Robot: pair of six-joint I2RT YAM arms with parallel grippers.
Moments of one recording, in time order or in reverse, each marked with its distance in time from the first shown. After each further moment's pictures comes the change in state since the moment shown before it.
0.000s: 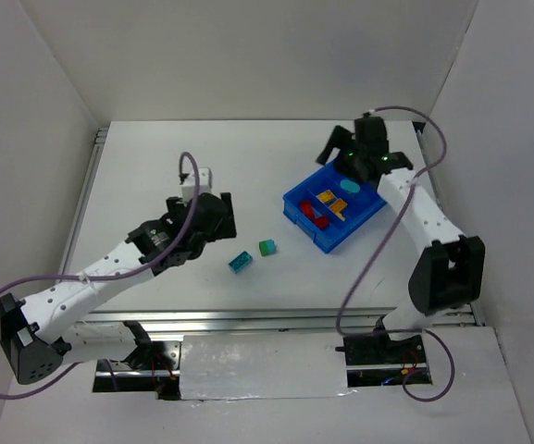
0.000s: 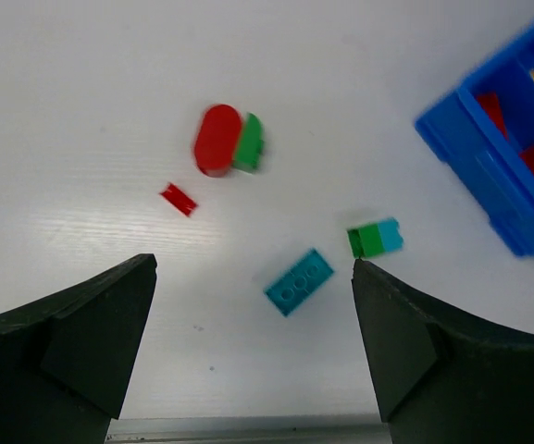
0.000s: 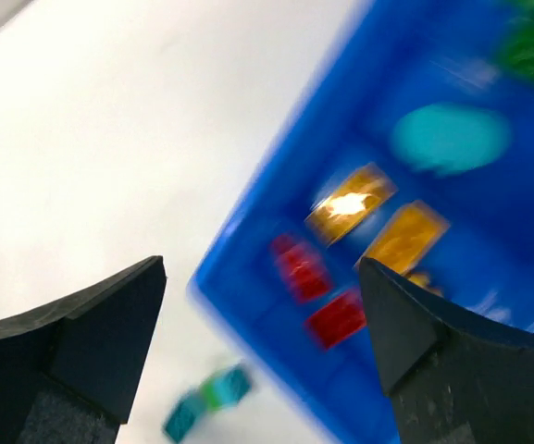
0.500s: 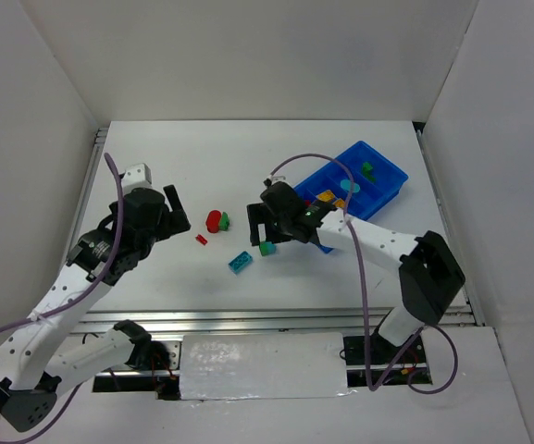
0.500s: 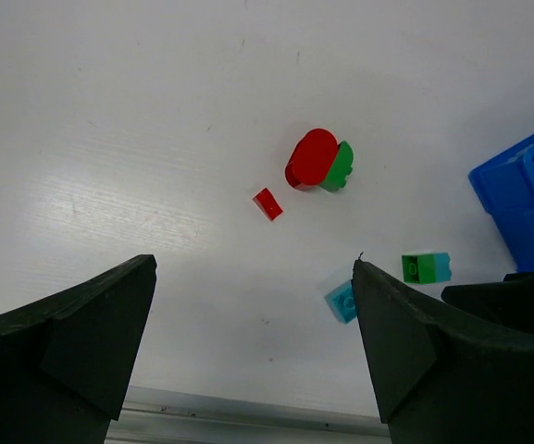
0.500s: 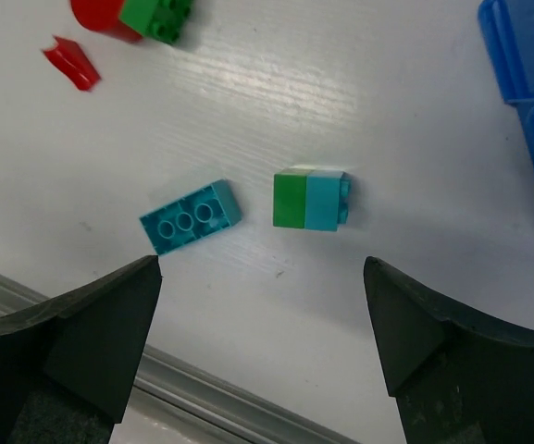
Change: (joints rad) left arm 0.346 -0.265 -0.016 -0.164 0.105 -0.024; right arm 0.684 -0.090 -0.289 0.049 0.130 -0.058
